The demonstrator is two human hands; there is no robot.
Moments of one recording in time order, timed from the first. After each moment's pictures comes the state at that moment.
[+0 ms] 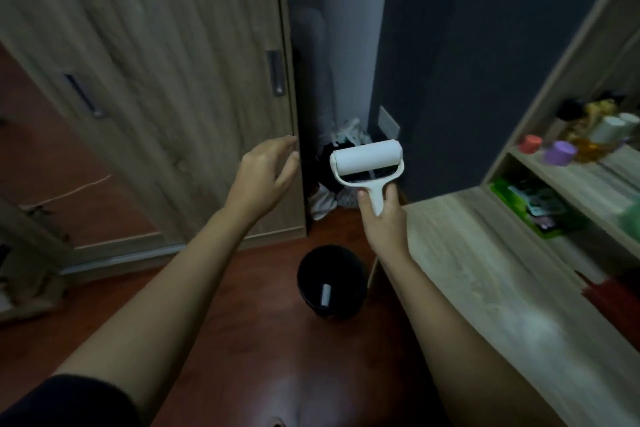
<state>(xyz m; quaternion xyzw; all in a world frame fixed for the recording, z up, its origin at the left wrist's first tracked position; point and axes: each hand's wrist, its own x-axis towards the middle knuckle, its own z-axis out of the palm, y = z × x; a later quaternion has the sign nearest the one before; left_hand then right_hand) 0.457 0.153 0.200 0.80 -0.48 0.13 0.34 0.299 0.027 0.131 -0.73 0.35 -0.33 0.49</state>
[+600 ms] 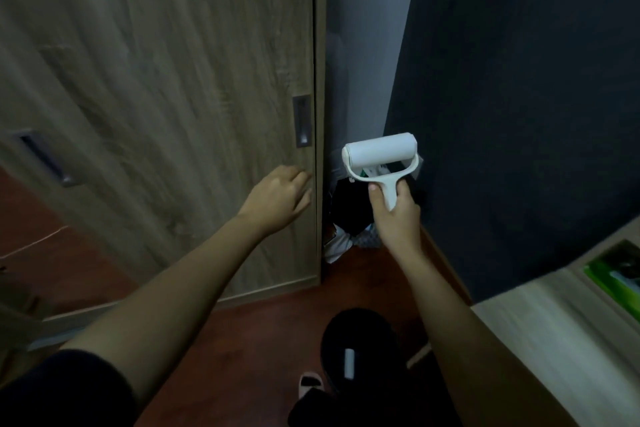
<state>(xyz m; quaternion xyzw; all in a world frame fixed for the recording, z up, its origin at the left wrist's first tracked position) 0.723 0.054 0.159 0.78 -0.60 0.15 0.11 0.550 -0.075 0.138 -0.72 0.37 -0.35 0.46</state>
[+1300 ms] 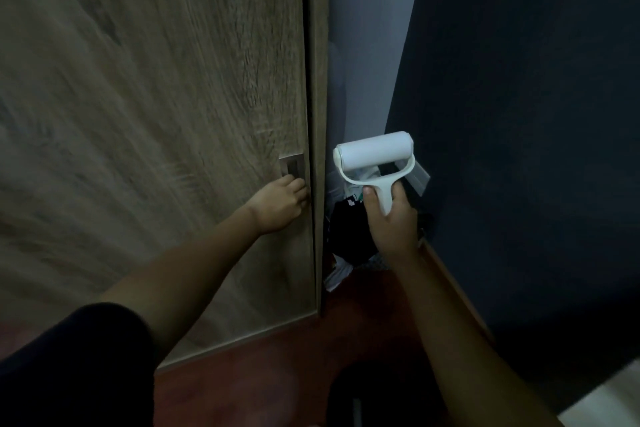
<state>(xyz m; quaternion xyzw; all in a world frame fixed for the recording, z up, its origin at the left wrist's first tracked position) 0.914 -0.118 0.134 0.58 -0.73 0.21 -0.30 0.705 -0.202 0.139 -0.71 0.39 -0.38 0.44</state>
